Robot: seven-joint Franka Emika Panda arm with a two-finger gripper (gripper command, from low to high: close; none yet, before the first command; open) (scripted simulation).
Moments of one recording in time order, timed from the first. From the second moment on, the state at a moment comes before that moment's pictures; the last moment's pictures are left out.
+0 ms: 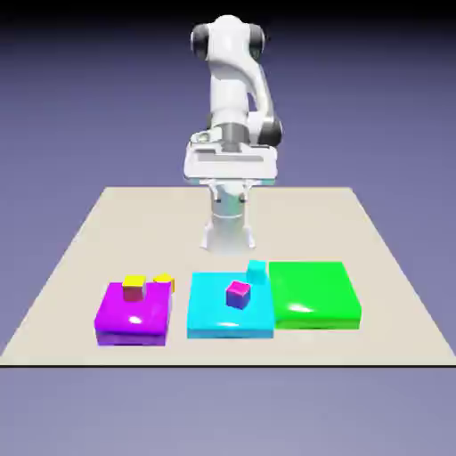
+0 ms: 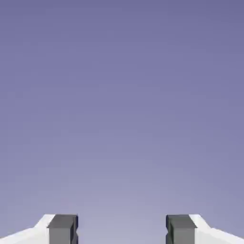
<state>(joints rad) 0.01 -0.59 -0.04 -2.81 -0.02 3.02 0.71</state>
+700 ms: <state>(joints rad) 0.06 -0.96 -0.80 -2.77 -0.42 2.69 0.21</state>
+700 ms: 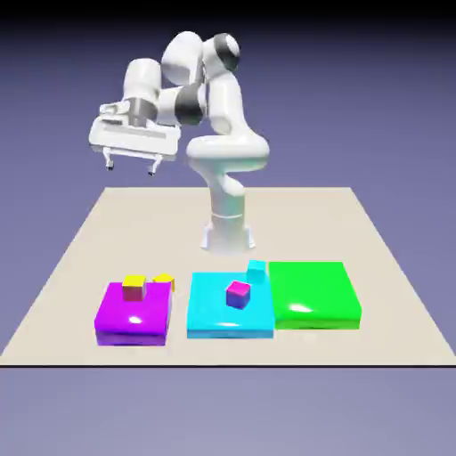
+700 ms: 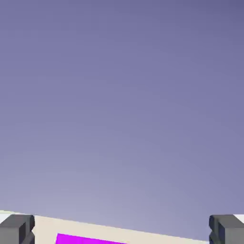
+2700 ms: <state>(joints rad) 0.44 -1.38 -1.83 -2.72 -1.06 2.60 -0.08</state>
